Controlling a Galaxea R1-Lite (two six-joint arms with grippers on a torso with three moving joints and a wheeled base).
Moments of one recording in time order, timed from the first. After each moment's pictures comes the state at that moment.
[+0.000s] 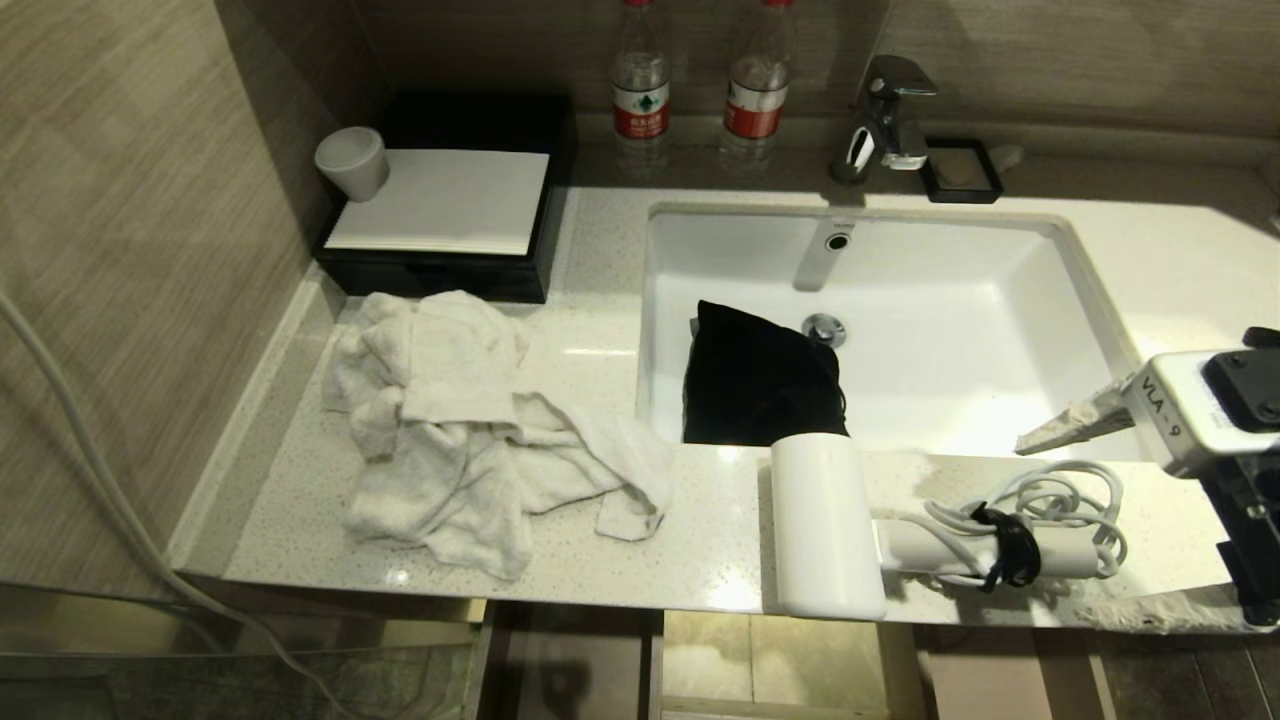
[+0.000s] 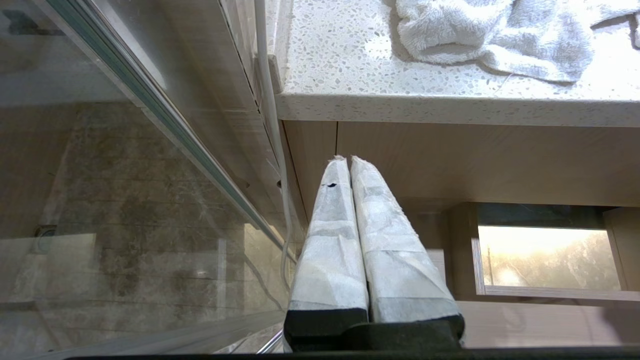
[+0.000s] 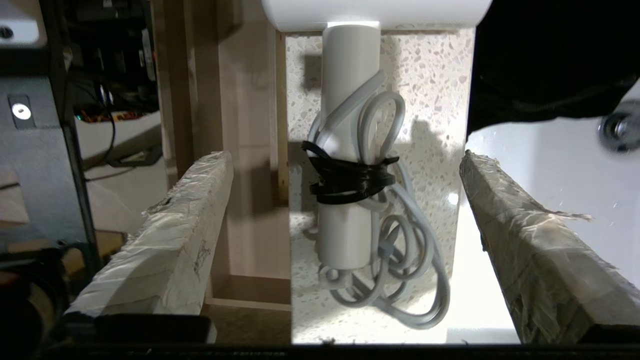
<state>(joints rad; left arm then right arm) 0.00 0.00 0.00 0.00 0.00 0.00 0.33 1.37 -1.28 0.86 0.35 -1.20</state>
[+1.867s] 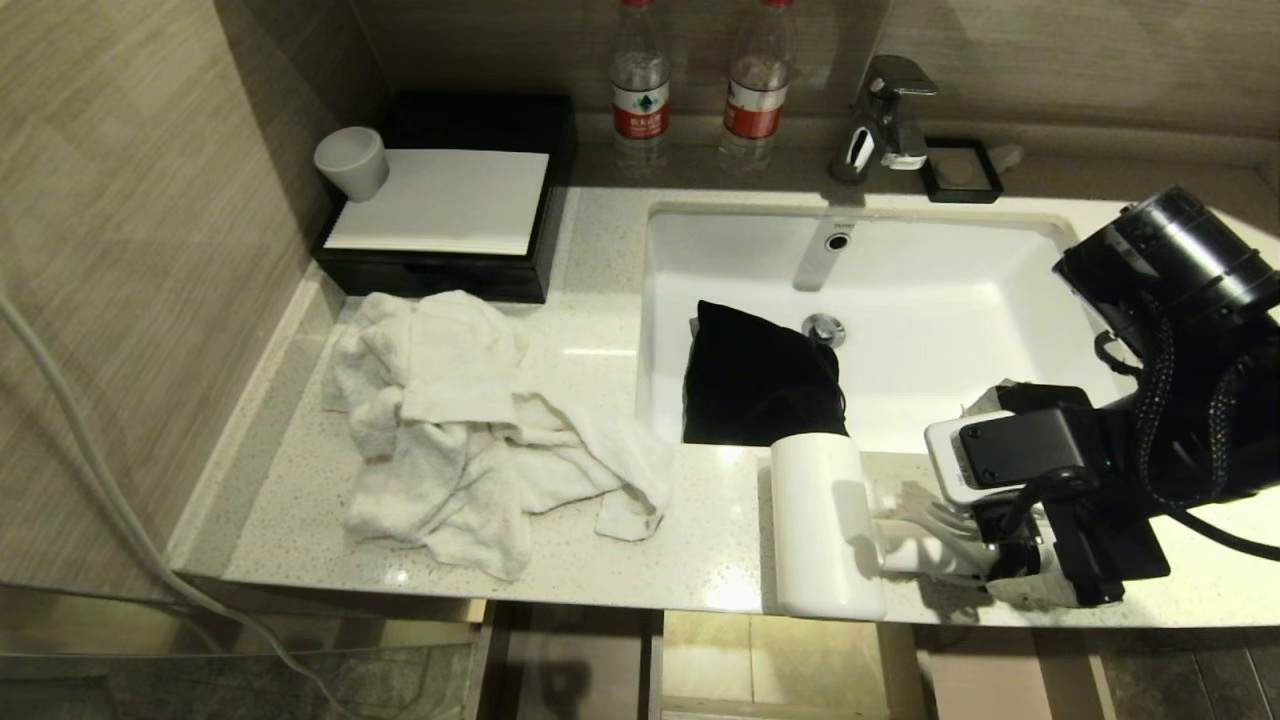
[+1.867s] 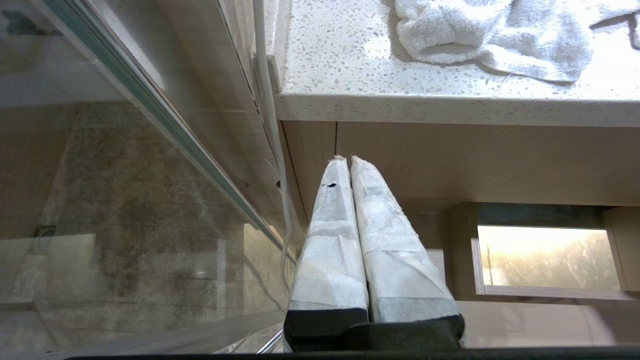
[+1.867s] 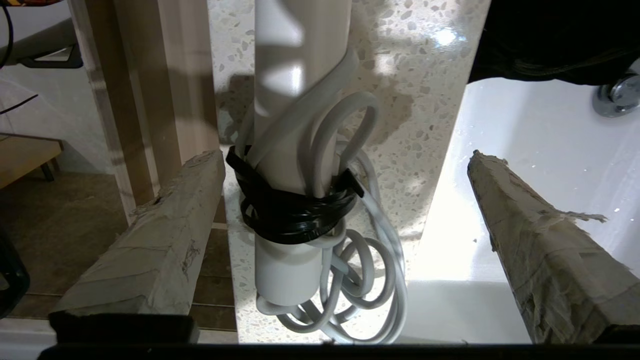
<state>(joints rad) 0.00 0.00 0.00 0.00 0.00 0.00 0.53 1.53 -1.25 0.72 -0.07 -1.14</state>
